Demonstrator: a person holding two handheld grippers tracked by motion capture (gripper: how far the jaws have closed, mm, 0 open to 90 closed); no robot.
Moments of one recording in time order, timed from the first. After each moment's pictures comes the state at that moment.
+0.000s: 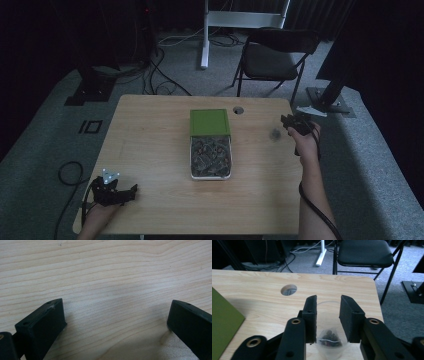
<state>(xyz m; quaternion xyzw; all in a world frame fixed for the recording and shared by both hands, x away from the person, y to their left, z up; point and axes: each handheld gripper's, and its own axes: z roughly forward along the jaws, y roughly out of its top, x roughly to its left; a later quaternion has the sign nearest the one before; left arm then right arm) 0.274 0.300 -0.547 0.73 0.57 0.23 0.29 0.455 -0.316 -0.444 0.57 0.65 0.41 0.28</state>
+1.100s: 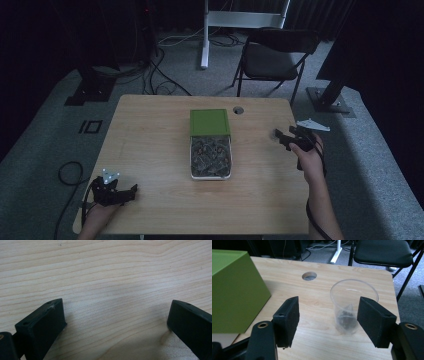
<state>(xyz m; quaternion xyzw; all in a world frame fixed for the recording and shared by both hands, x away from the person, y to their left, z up) 0.274 0.300 -0.547 0.73 0.57 0.23 0.29 0.402 -0.310 -0.451 0.52 0.68 0.43 0.26</state>
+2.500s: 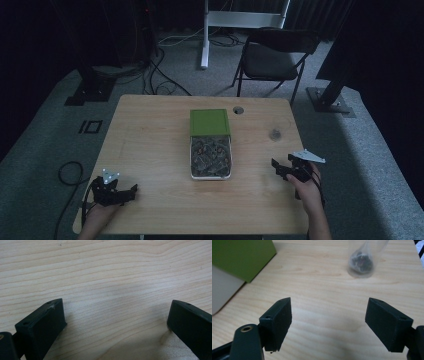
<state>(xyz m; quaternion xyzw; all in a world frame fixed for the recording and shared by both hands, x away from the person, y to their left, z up) 0.274 0.300 -0.547 0.73 0.57 0.23 0.29 0.339 -0.311 -0.523 0.53 0.70 0.41 0.23</state>
